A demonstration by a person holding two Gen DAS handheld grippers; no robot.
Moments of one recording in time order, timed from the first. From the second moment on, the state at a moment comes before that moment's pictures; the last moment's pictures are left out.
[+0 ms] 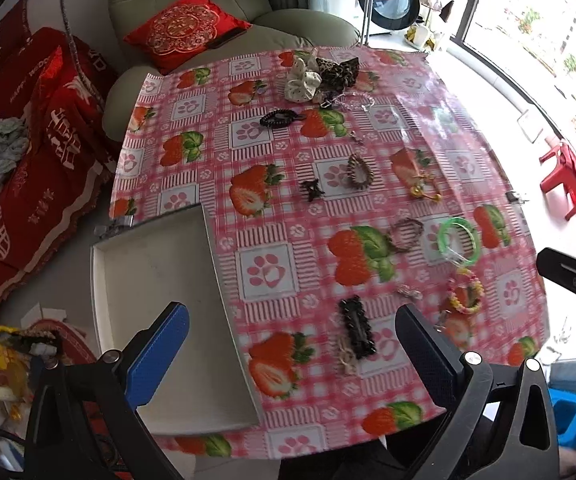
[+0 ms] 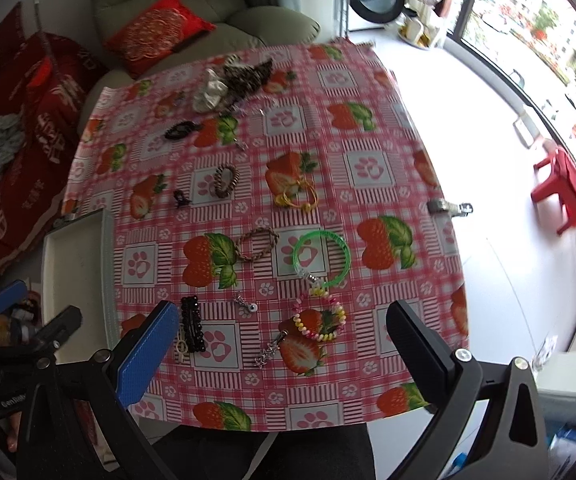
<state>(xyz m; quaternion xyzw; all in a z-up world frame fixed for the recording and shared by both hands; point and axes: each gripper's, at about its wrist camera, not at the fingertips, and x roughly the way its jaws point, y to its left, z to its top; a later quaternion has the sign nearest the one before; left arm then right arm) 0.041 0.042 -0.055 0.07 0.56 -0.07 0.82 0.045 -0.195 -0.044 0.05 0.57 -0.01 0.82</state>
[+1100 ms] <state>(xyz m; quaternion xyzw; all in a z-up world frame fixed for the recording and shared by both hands) 0.215 0.011 -0.213 -0.01 0.60 0.01 0.80 0.210 -0.248 -0.207 0.04 0.61 -0.03 0.79</state>
